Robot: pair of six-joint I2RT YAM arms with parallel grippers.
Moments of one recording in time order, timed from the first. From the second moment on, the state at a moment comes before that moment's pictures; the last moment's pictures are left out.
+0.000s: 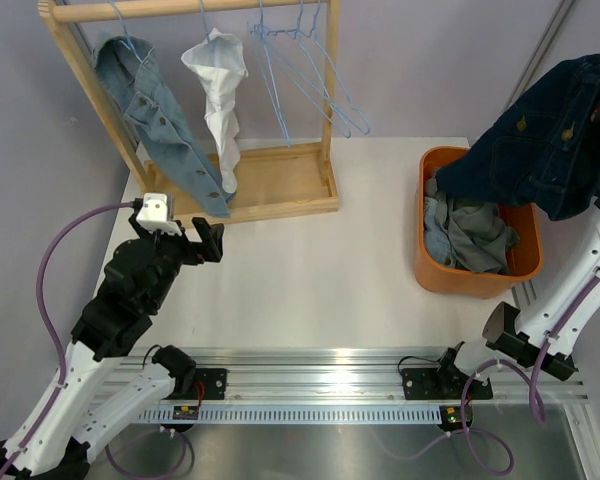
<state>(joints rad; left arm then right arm) -0.56 0.60 0.94 -0.50 -0.34 -0.22 -0.56 1.48 2.40 -0.84 -0.47 -0.15</state>
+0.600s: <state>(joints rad) -0.56 0.59 0.92 -0.50 -0.35 -0.19 -0.56 1.49 2.08 -0.80 -0.60 -0.11</state>
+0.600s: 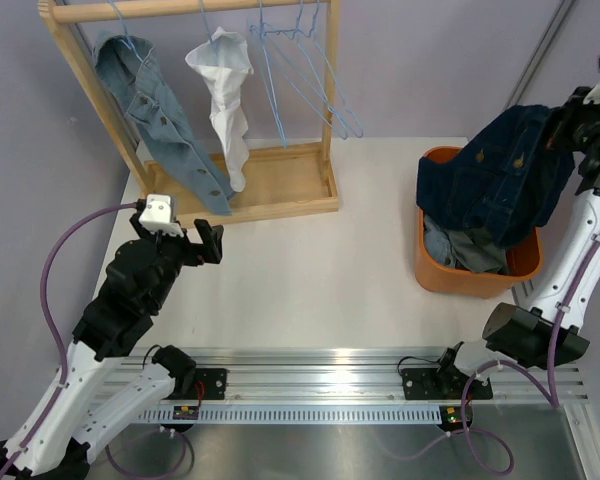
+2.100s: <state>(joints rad) -0.40 1.12 1.61 -0.39 -0.21 -0.24 -0.29 1.90 1.52 -0.80 -0.46 -0.34</state>
